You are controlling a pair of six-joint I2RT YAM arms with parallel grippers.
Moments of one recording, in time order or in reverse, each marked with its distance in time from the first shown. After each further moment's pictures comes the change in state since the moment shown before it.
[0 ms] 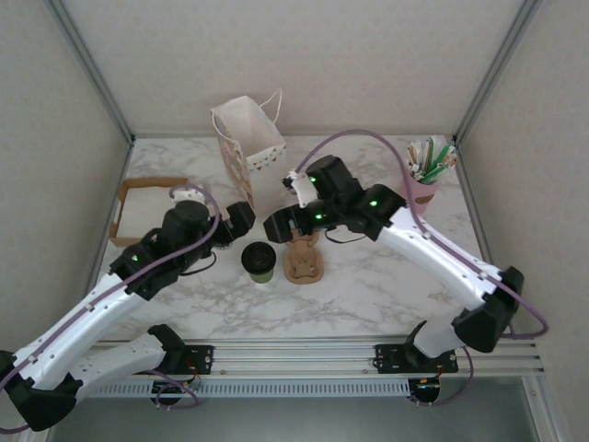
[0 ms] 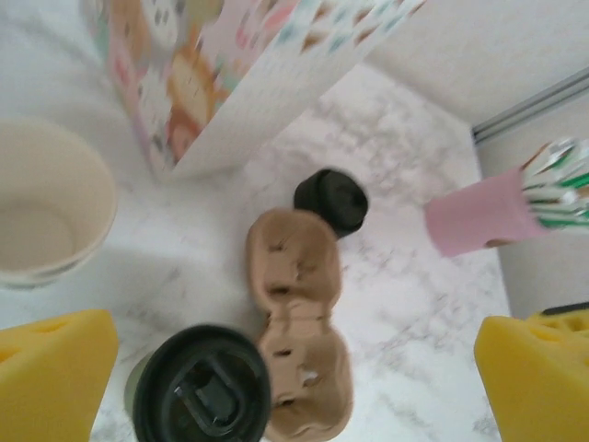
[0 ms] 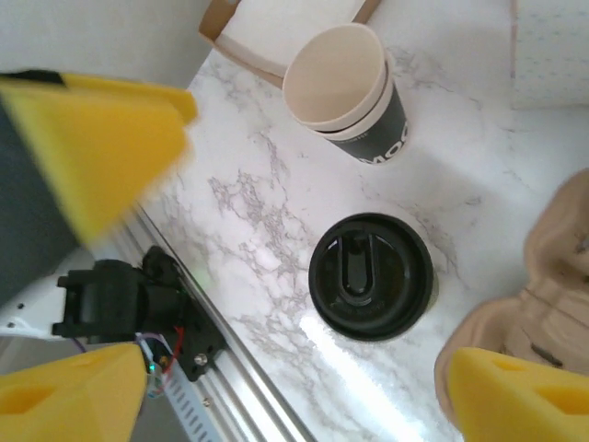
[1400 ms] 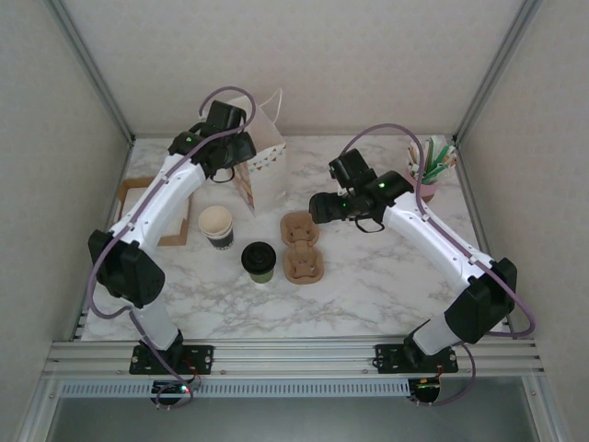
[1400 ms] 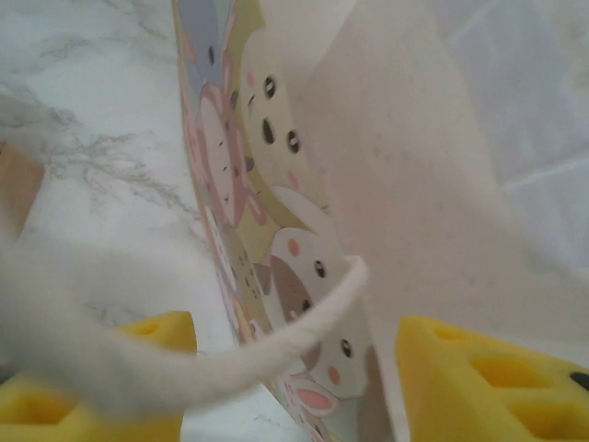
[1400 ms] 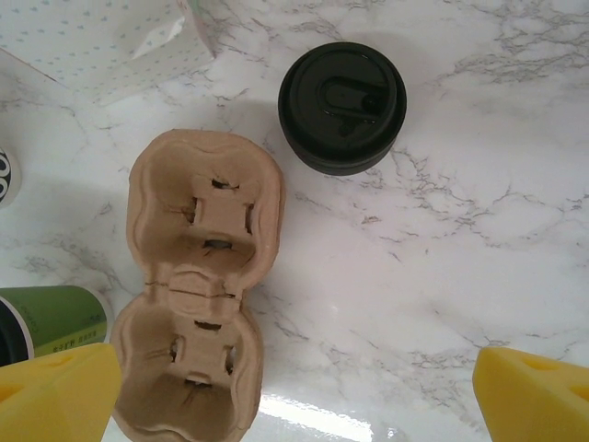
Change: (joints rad) left arm 0.288 0.868 0.800 -0.261 0.009 0.188; right arm -0.213 0.078 -0.045 -0.166 0.431 -0.013
